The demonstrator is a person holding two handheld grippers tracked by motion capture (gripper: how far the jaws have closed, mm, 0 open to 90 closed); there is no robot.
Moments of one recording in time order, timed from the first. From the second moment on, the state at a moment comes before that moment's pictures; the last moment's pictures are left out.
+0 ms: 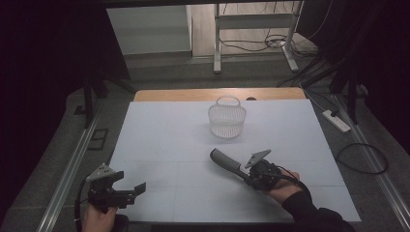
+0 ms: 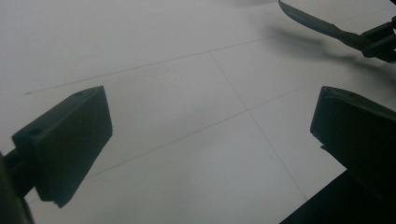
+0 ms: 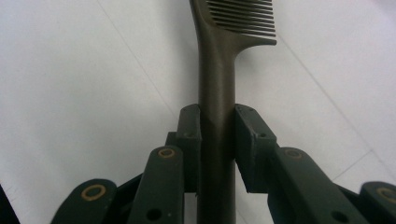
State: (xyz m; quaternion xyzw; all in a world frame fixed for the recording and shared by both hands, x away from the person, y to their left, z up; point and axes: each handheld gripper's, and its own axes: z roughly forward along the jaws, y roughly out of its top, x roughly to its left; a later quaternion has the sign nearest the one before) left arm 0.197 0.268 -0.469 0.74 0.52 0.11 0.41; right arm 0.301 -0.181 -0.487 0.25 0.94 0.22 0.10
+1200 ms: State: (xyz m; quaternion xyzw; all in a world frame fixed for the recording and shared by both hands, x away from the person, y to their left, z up) left arm 0.261 0.222 -0.437 0.76 0.44 0.08 0.47; right arm 0.291 -0.198 -0.461 0.22 0.91 0.31 0.17
